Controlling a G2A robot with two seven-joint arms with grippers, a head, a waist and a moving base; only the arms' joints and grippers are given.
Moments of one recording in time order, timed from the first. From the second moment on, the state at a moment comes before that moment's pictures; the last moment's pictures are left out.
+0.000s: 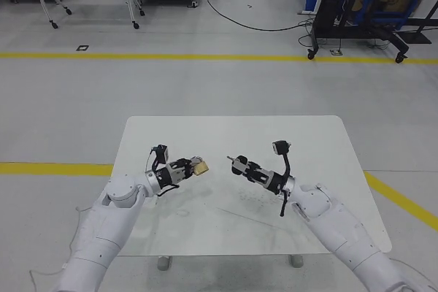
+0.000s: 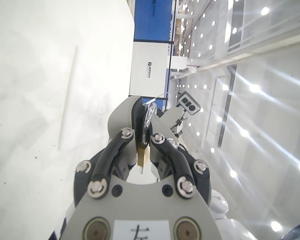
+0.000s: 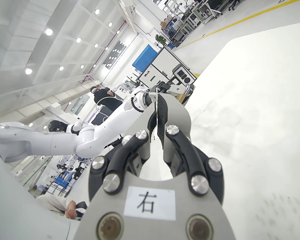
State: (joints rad) left arm 1.10 -1.23 -1.18 -1.16 -0.43 0.02 -0.83; right arm -1.16 -1.12 0.94 -1.29 0.12 -0.71 0.43
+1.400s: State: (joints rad) left arm 1.03 -1.29 -1.08 -1.08 -0.54 -0.03 -0.62; right arm -1.25 -1.18 0.86 -1.61 0.05 0.04 0.10
